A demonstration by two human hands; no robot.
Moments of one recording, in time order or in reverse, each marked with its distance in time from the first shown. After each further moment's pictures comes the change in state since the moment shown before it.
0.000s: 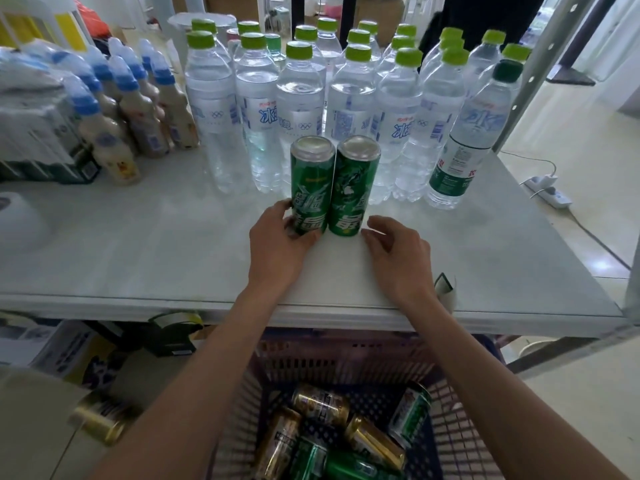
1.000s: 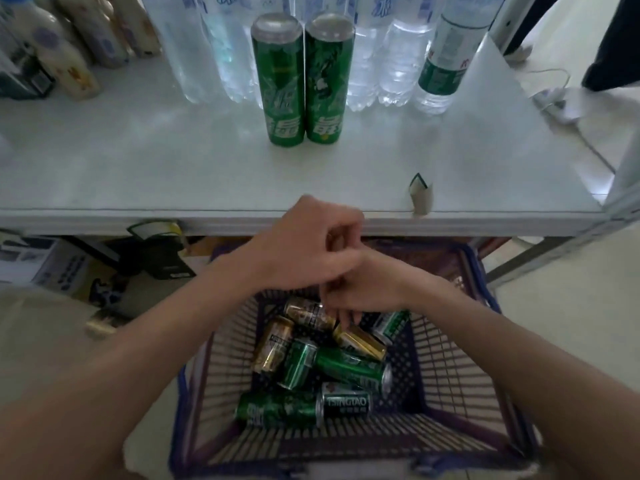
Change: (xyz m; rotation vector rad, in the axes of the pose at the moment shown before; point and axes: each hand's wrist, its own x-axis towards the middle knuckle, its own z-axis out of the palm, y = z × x) left_hand -0.108 0.056 -0.012 0.207 -0.769 0.424; right_hand -0.108 0.009 -0.022 -0.119 -1.080 -0.005
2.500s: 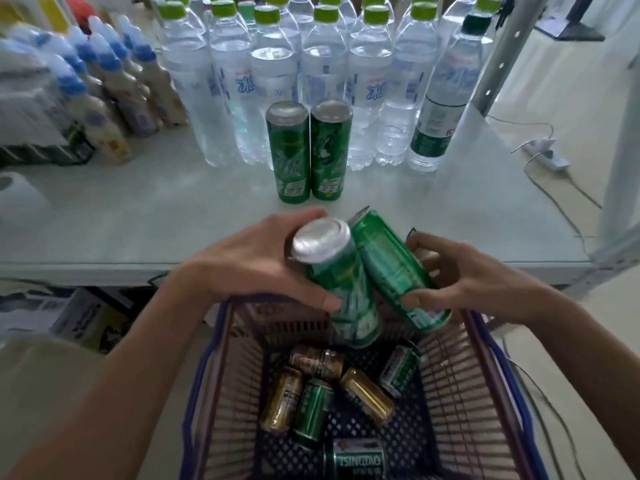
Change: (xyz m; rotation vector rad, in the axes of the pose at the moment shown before) left_hand -0.009 0.008 -0.072 -0.304 -0.092 -0.157; right_hand -0.078 0.032 -0.088 0.308 0.241 -0.116
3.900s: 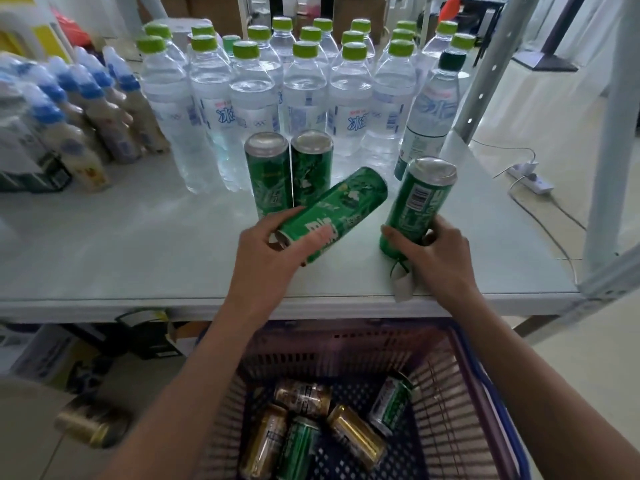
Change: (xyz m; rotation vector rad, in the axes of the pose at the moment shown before) left_hand 0.061 -0.031 0.039 -0.398 0.798 -0.023; right_hand 0.080 0.032 -0.019 -0.154 0.939 -0.057
